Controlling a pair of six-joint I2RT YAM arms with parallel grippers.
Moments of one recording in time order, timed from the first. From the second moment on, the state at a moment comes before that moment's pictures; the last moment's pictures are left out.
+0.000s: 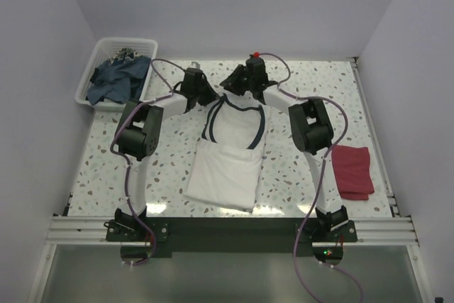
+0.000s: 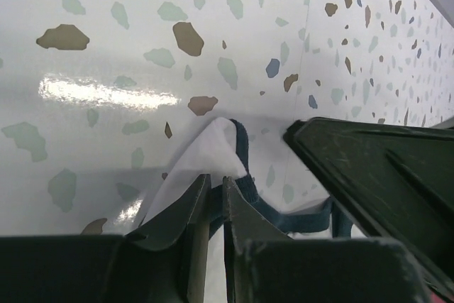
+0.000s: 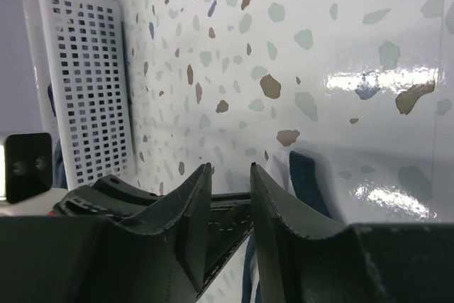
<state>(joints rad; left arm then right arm) -0.35 2.19 1.48 0.08 0.12 -0.83 0.42 2.40 1.84 0.06 -0.25 0.99</state>
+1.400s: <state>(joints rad) -0.43 2.29 1.67 -0.13 -0.29 -0.81 0.41 2.34 1.89 -0.48 0.27 0.43</state>
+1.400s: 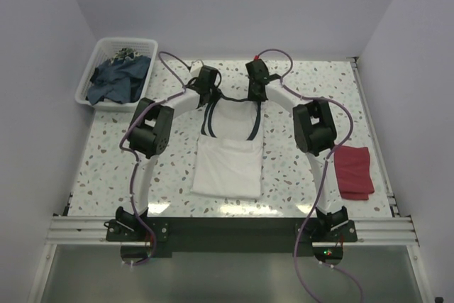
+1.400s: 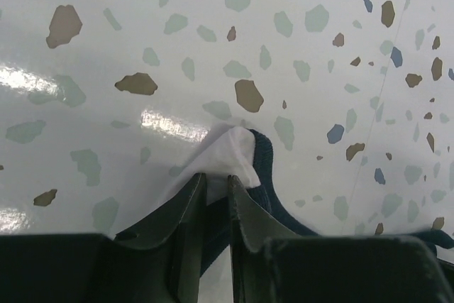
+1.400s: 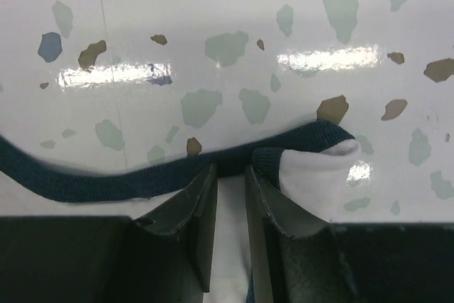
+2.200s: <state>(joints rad) -0.42 1.71 1.26 0.02 -0.23 -0.78 0.42 1.78 1.57 -0.48 0.22 0.42</state>
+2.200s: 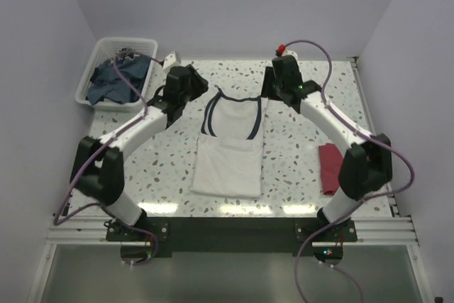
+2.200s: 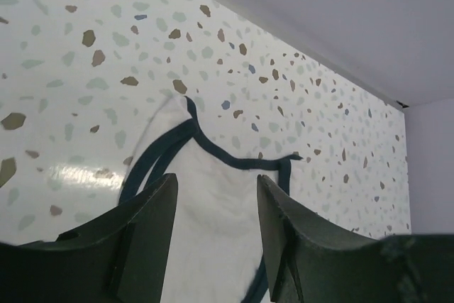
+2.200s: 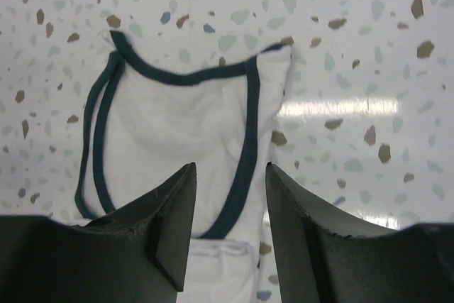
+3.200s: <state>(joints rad) -0.70 0.81 0.35 -0.48 -0.18 -1.04 1.02 0.92 0.44 -0.44 0.17 1.02</state>
